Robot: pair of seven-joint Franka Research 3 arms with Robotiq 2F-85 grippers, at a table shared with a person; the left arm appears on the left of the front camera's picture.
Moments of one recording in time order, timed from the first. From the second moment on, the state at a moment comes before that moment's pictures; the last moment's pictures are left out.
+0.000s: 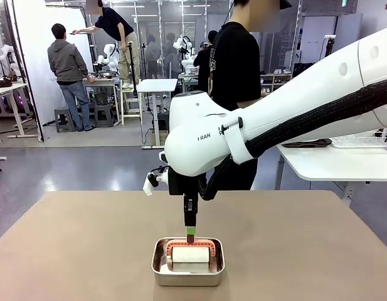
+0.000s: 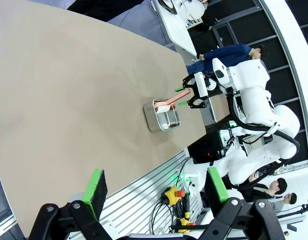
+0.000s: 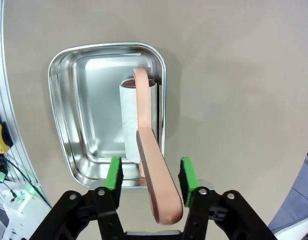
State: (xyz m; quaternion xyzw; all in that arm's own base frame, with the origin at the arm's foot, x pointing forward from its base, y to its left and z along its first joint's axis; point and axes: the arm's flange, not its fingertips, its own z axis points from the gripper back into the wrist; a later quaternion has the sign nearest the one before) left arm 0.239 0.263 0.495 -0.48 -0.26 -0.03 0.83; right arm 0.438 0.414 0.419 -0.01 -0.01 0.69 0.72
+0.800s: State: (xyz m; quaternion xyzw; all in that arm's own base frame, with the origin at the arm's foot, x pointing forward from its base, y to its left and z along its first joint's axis) left arm 0.239 0.263 0.495 -0.48 -0.26 -0.03 0.83; right arm 0.436 0.415 0.418 -0.01 -0.01 0.69 0.72
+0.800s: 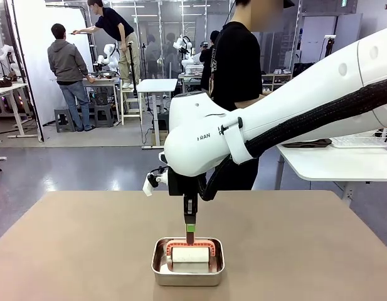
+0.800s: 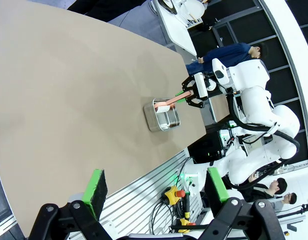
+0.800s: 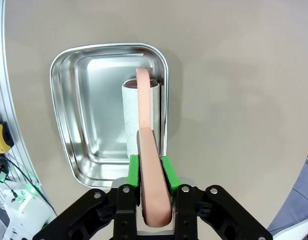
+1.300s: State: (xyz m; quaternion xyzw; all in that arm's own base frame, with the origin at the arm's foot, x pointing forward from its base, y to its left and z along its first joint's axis) left arm 0.239 0.263 0.495 -0.48 -0.26 -0.03 0.83; right arm 0.436 0.415 0.418 -0.01 0.00 0.69 0.72
